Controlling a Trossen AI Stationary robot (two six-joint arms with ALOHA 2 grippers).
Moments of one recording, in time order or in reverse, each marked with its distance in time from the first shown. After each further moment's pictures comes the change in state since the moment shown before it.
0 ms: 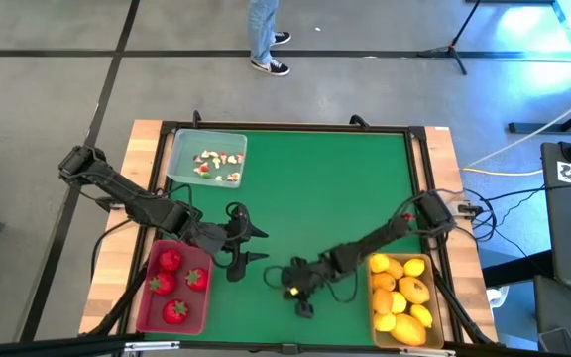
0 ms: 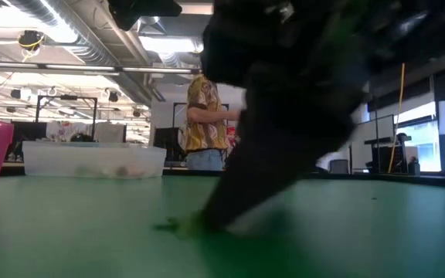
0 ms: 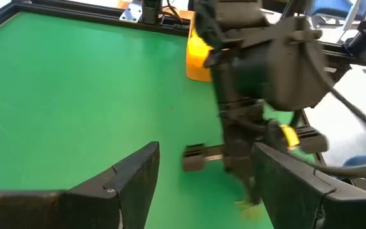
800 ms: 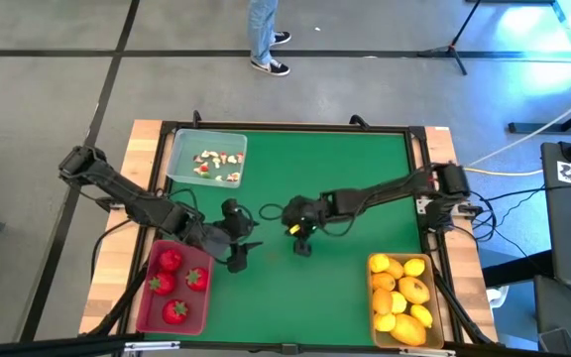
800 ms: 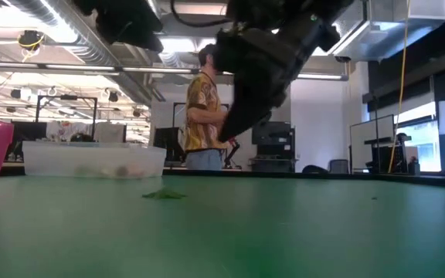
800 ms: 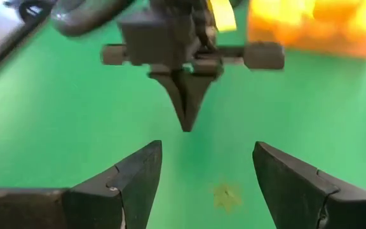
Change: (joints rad) left arm 0.001 0.002 -0.003 -0.200 -0.146 -0.051; right arm -0.341 -0.229 0.001 -0.362 0.010 -0.333
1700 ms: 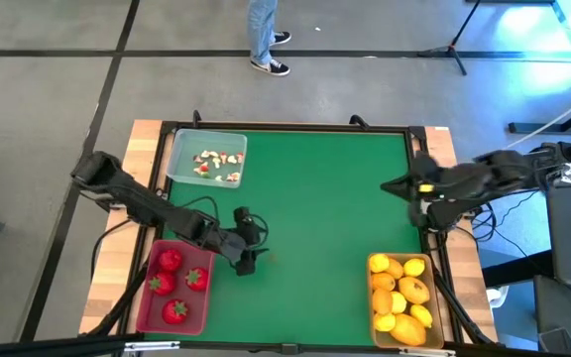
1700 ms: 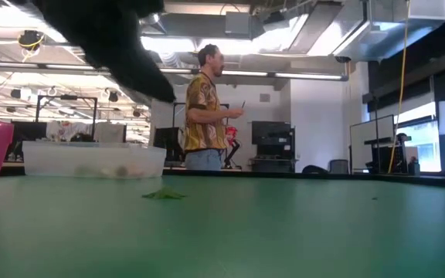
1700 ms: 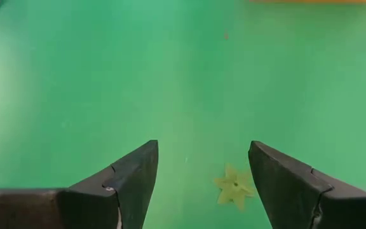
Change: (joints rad) left arm 0.044 0.149 -0.108 0.223 0.073 0.100; right arm 0.242 -1.010 -0.001 -0.744 0.539 0.290
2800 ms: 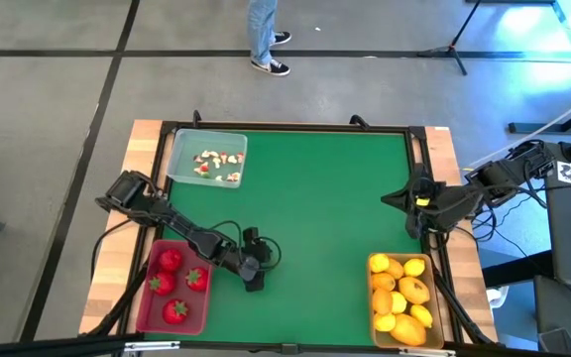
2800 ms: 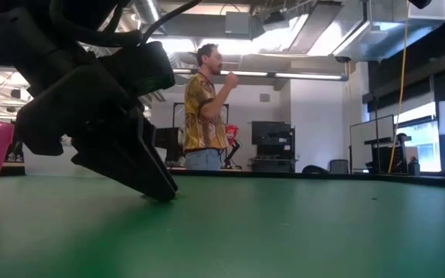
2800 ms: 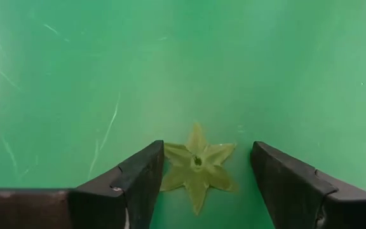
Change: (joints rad) left arm -0.045 0.382 0.002 0.252 0.049 -0.127; right arm 0.195 -0.035 -0.090 -0.042 0.141 0.153
